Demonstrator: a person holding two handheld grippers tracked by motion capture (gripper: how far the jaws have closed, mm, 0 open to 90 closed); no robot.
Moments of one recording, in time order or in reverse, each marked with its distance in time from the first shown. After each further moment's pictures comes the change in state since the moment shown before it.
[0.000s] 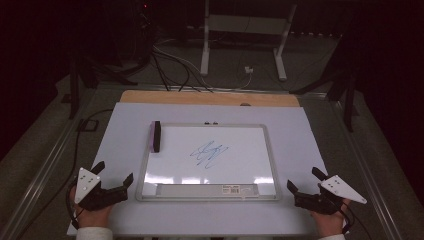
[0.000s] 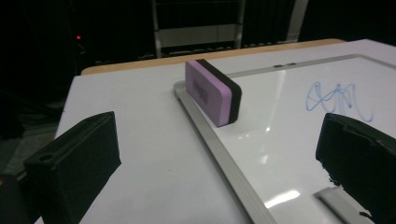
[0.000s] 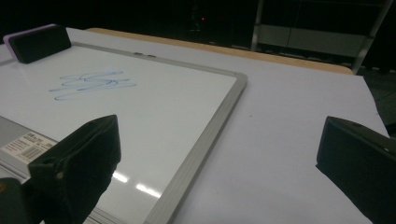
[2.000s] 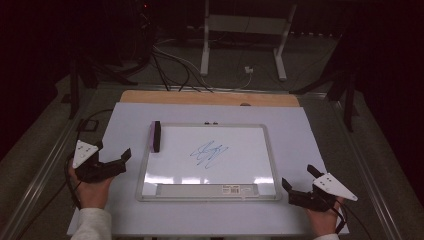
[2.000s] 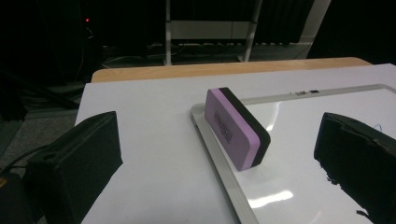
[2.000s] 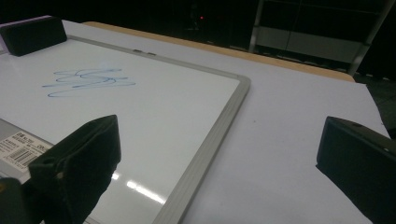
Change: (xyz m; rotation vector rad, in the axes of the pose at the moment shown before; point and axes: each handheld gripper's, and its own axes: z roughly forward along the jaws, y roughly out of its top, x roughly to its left) left arm 0.026 0.051 0.036 0.046 0.024 -0.102; right arm 0.009 0.003 0.012 0.004 -0.011 -0.034
